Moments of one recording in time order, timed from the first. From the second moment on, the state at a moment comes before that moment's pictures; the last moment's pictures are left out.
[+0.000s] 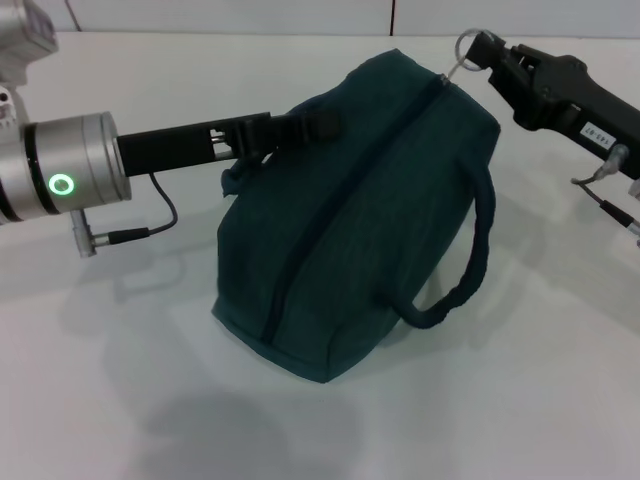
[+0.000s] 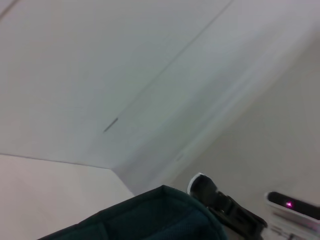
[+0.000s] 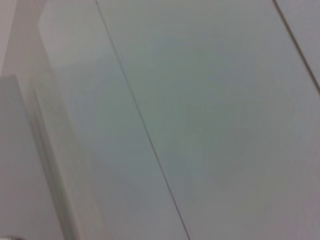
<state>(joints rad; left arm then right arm) -0.59 -2.06 0.76 0.55 1.71 1.64 -1.88 0.52 2.01 -1.62 -0.45 -0.53 -1.28 1.09</state>
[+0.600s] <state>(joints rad) -0.60 -2.06 0.76 0.55 1.67 1.75 -1.83 0.52 2.02 -1.54 -0.36 -0.52 -1.22 1.19</state>
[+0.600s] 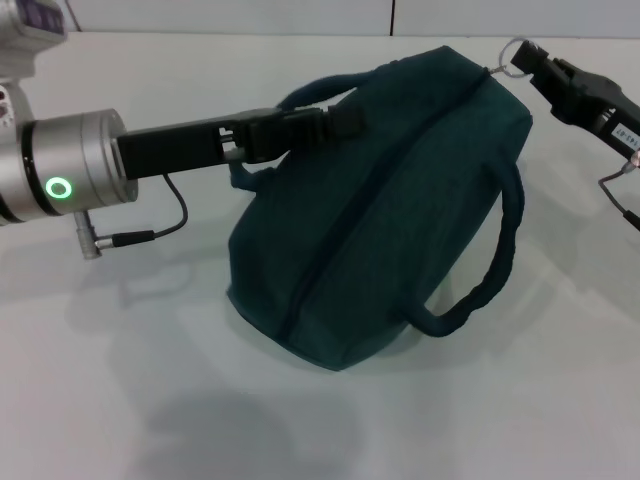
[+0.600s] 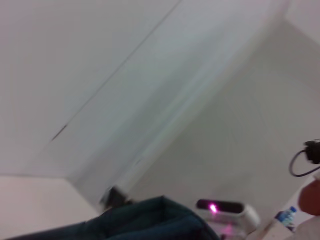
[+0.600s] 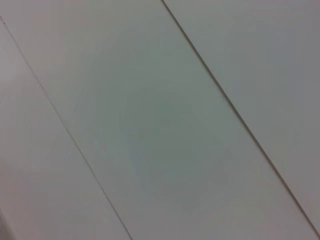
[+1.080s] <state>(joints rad) -0.60 -2.08 0.76 0.55 1.63 1.77 -1.80 0.52 2.02 -1.54 -0.34 -0.52 -1.25 1.19</state>
